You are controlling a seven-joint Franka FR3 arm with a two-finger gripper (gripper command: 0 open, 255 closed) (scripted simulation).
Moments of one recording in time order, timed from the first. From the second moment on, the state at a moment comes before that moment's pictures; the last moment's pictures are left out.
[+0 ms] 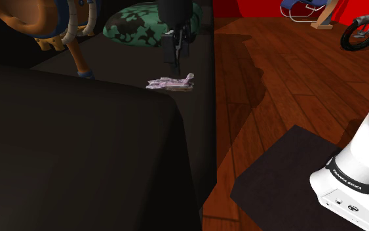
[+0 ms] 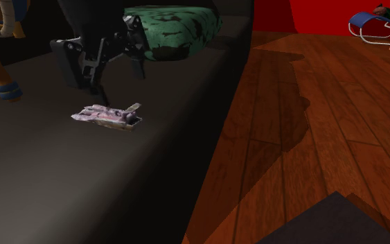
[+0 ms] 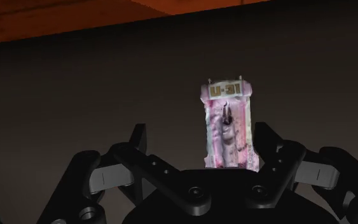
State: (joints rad) arm 0.29 0.08 0.46 -1.54 -0.14 1.57 0.11
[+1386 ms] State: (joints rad) arm 0.33 0.16 0.49 -1.54 -0.17 1.64 0.12
